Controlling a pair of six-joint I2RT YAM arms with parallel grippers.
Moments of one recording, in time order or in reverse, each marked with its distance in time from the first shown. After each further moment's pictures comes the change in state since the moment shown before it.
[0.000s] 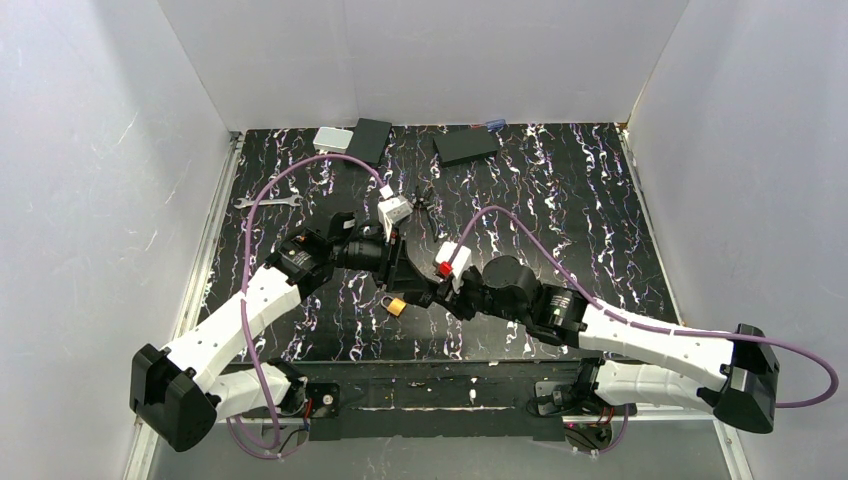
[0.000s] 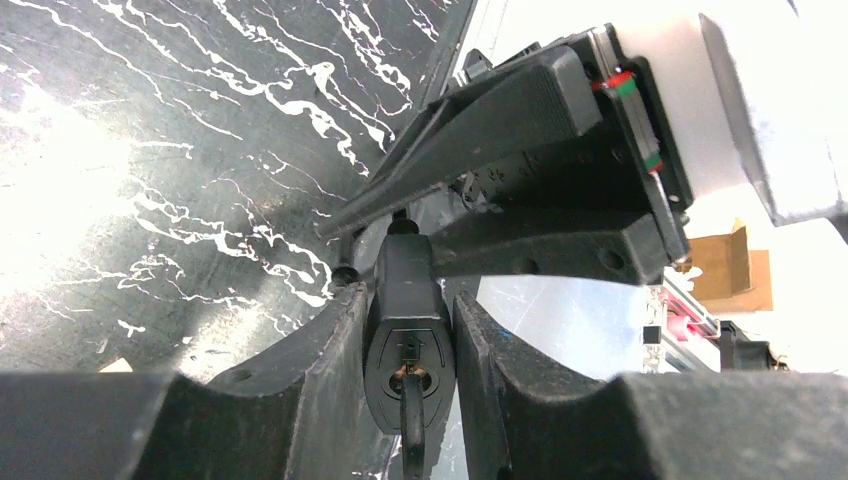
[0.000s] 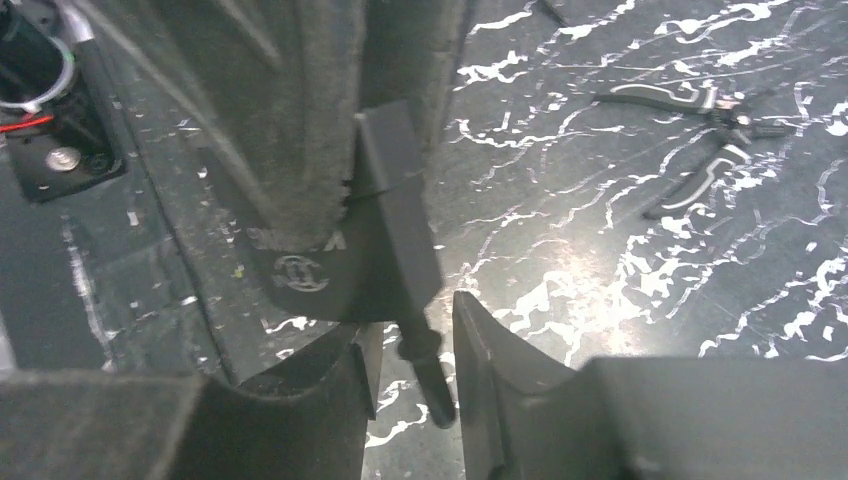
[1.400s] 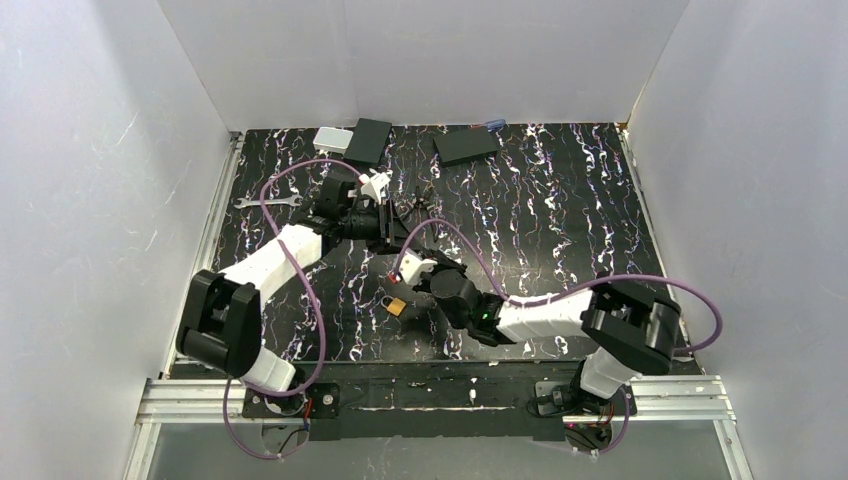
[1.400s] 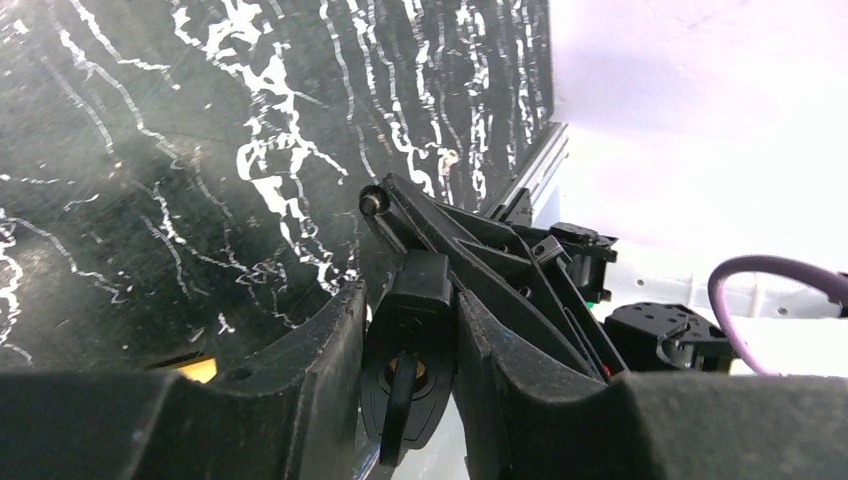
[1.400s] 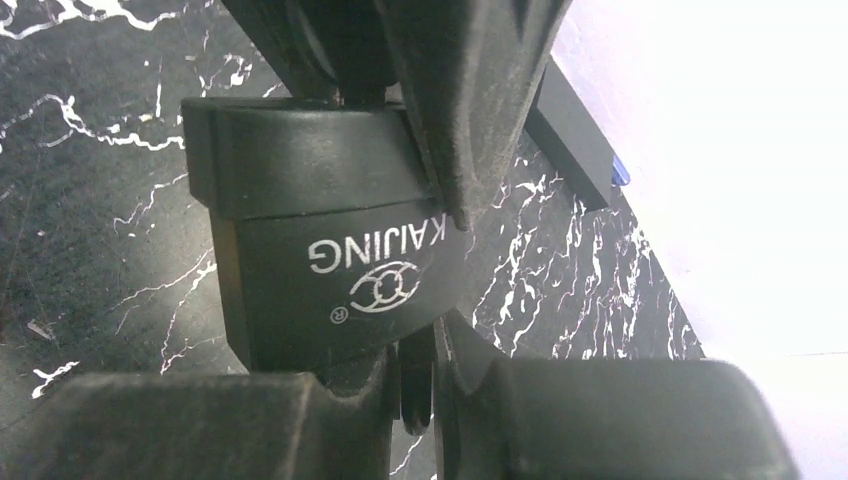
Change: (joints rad) left arm 0.224 0.364 0.048 0.130 -0.037 -0.332; right arm 0.029 0.537 -0.062 0.712 0.673 -0.517
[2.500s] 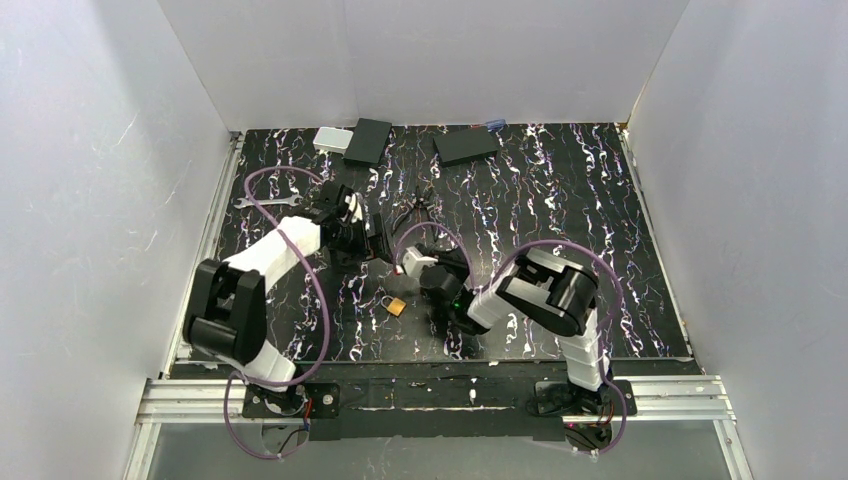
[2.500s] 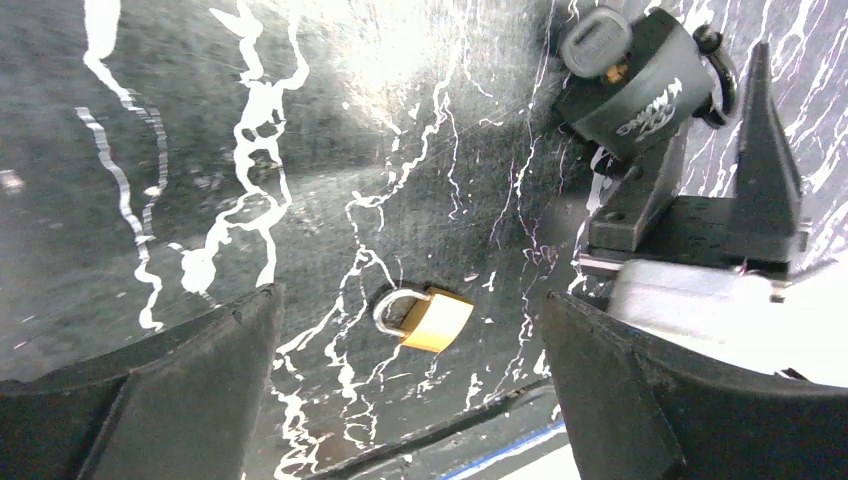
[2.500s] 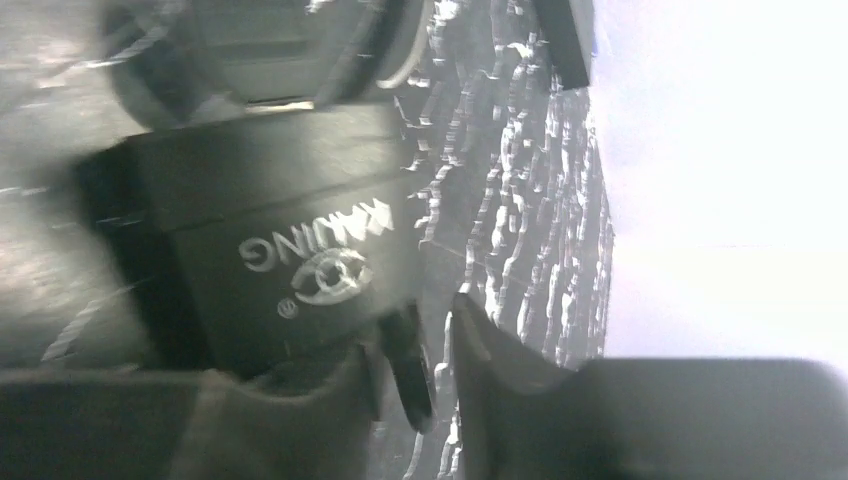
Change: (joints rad) left arm 0.060 0.110 0.056 -0.393 -0.472 0.118; right arm -0.109 0.468 0.074 0.215 0.184 -0.158
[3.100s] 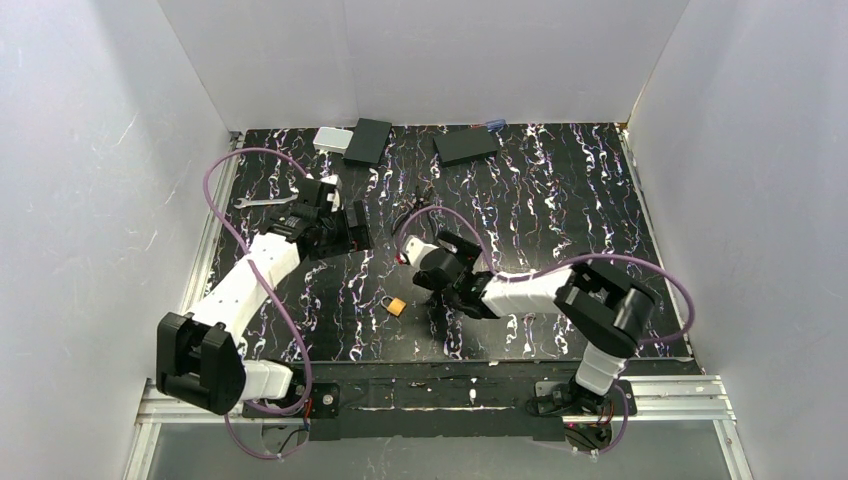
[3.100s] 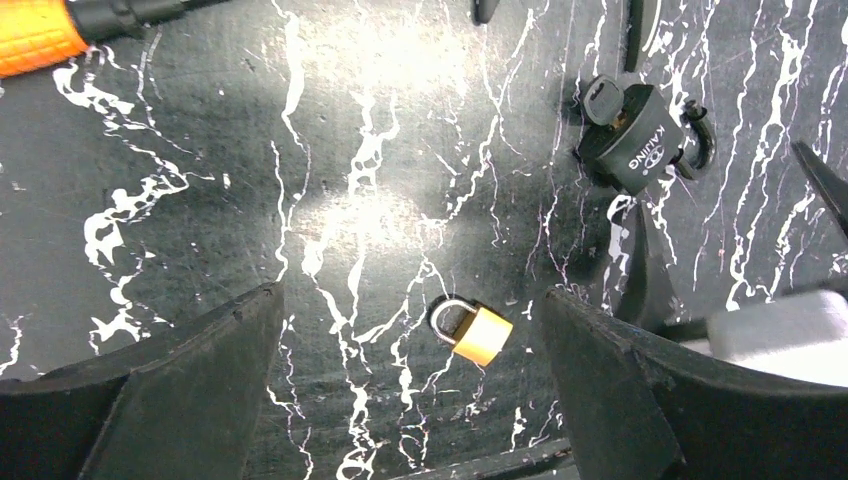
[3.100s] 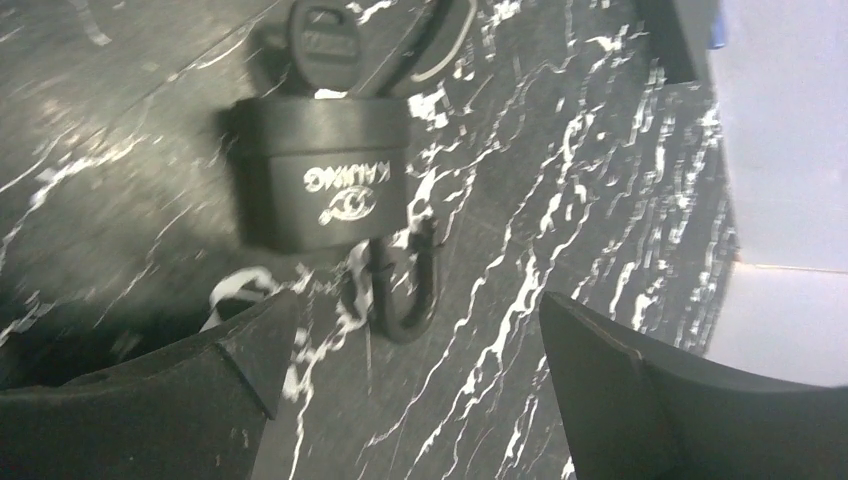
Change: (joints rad) left arm 0.000 -0.273 -0.007 -0.048 -0.270 0.050; right arm -0.027 -0.266 0.074 -0.536 -0.185 0.273
